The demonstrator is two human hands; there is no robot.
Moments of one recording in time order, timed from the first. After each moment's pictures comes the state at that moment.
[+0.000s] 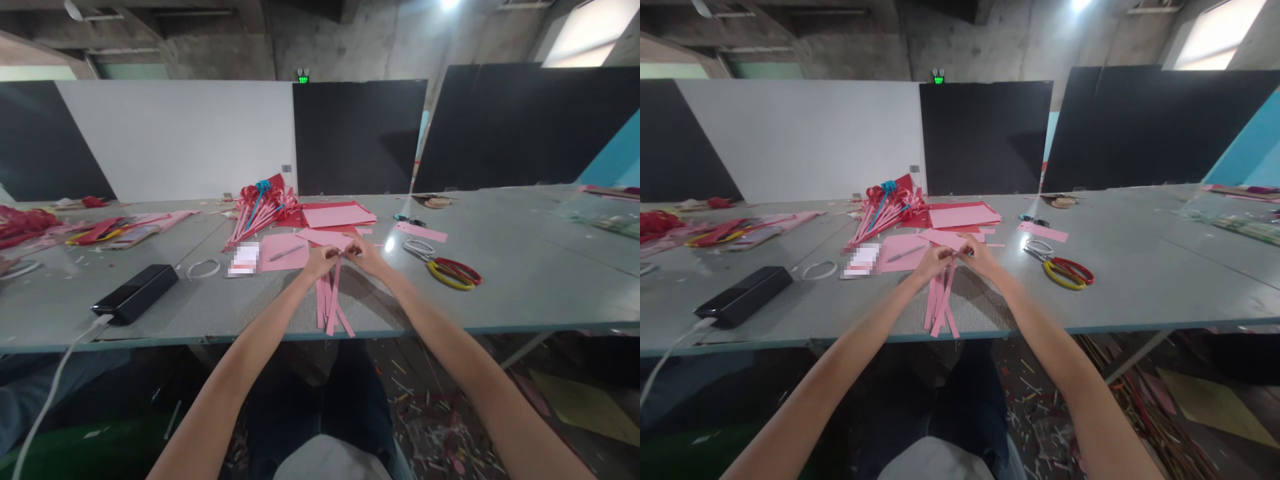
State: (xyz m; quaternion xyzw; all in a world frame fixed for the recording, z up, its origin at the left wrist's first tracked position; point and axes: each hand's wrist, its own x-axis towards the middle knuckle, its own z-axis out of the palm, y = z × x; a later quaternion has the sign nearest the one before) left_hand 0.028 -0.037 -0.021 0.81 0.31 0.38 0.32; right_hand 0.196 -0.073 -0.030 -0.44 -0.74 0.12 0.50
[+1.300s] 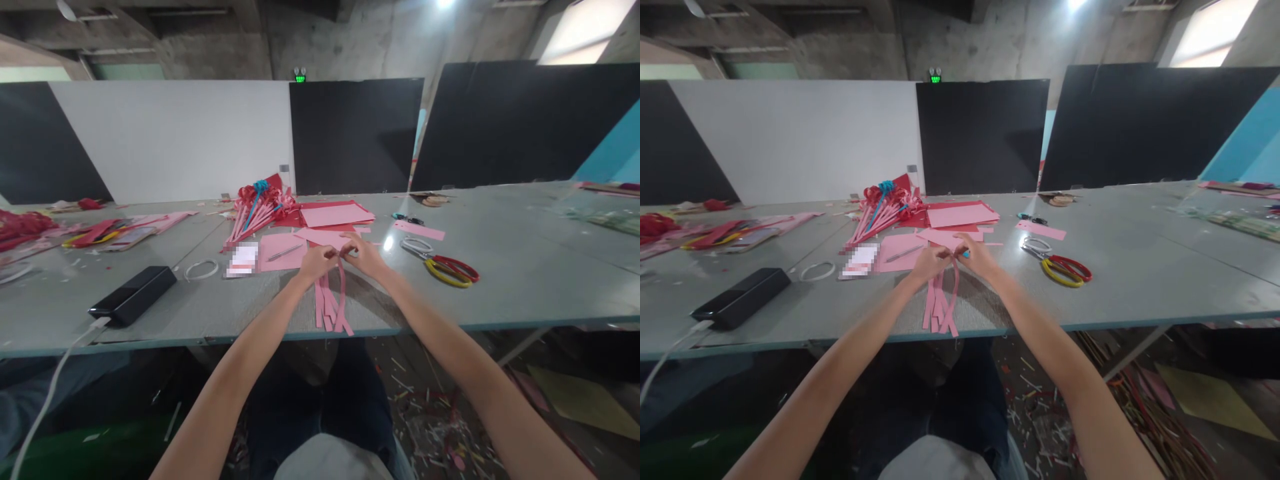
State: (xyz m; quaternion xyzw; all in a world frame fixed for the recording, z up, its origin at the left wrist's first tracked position) left_hand 0.022 -0.044 -0.015 0.85 0.35 0.35 0.20; right_hand 0.189 -0.084 -0.024 -0.45 -0.75 0.05 0.48
